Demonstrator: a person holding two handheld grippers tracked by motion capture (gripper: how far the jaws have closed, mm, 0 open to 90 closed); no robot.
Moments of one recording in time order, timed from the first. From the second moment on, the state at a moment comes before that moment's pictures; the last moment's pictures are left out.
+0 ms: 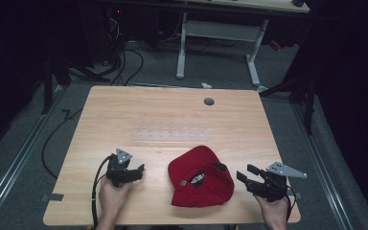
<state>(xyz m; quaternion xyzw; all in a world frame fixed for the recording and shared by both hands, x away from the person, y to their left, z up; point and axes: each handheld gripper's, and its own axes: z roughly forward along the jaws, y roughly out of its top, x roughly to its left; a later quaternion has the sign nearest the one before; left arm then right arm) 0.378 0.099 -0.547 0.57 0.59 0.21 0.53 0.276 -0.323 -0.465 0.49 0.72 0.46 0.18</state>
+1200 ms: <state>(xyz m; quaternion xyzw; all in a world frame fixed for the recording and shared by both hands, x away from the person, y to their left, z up) 0.378 0.099 -0.547 0.57 0.59 0.21 0.53 0.320 -0.277 -0.495 0.43 0.78 0.44 0.12</state>
